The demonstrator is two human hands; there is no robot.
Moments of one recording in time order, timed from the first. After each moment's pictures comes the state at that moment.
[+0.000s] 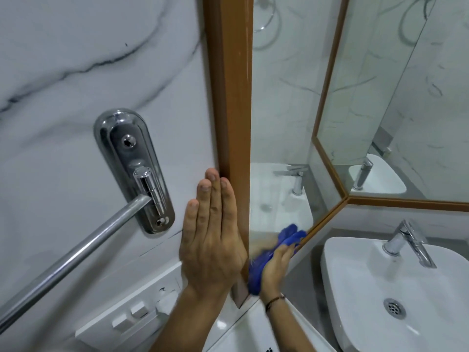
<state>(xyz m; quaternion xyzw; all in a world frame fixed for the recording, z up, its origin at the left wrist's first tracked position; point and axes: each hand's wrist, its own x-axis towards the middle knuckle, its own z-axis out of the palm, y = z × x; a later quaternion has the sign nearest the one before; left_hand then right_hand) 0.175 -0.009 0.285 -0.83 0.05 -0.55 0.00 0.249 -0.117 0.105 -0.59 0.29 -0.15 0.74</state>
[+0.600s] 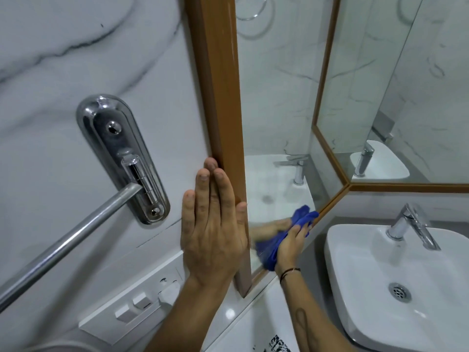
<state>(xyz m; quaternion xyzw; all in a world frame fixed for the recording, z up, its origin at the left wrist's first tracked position) 0.178 -0.015 0.280 -0.85 0.03 -0.53 0.01 0.279 -0.155 0.103 -0.58 0.29 -0.17 0.74</state>
